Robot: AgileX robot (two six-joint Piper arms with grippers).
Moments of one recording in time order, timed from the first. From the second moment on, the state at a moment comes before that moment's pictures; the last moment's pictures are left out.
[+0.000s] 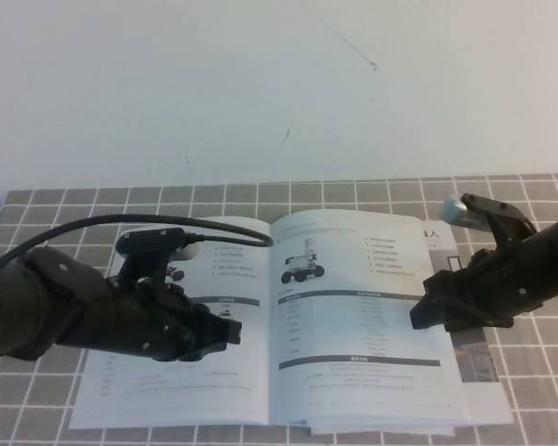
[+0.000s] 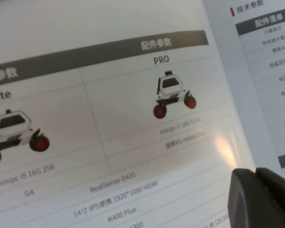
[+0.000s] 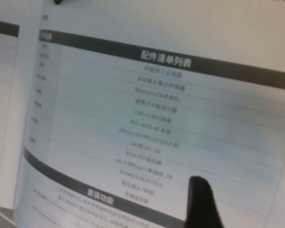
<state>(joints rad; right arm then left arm) 0.22 1.89 -1.07 0.85 0.68 -0.62 -0.31 1.65 -0.83 -1.06 0.41 0.77</state>
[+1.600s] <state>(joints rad) 0.22 1.94 -1.20 0.84 0.76 -0.72 -0.31 1.82 -0.92 -1.14 0.47 0.83</state>
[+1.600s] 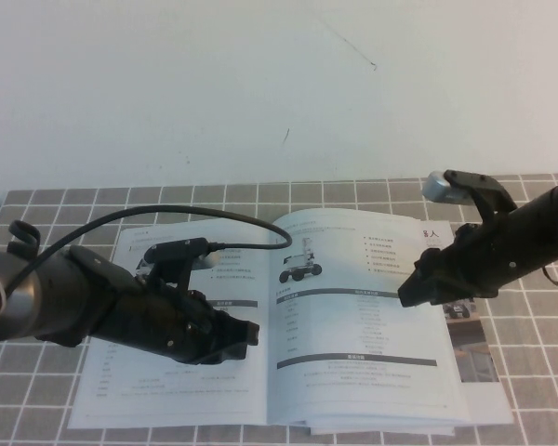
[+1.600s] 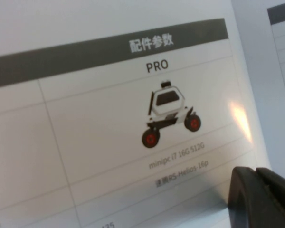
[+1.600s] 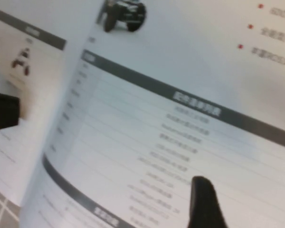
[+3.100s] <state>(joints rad) 0.22 1.97 -1.30 0.75 0.84 -0.67 -0.31 1.73 -0.92 -1.18 0.35 0.91</state>
